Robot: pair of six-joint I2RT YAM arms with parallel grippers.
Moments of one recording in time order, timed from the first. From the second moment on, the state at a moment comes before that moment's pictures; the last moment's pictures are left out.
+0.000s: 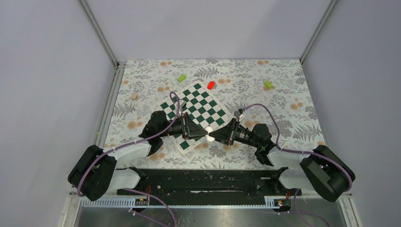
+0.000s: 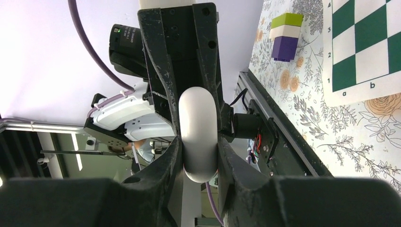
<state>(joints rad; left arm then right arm) -0.58 1.22 0.42 0.68 0.80 -1.25 0.66 1.24 0.23 1.02 -0.55 1.44</state>
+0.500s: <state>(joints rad) -0.56 1.34 0.34 1.06 0.80 -1.46 0.63 1.36 0.23 1.20 -0.58 1.54</state>
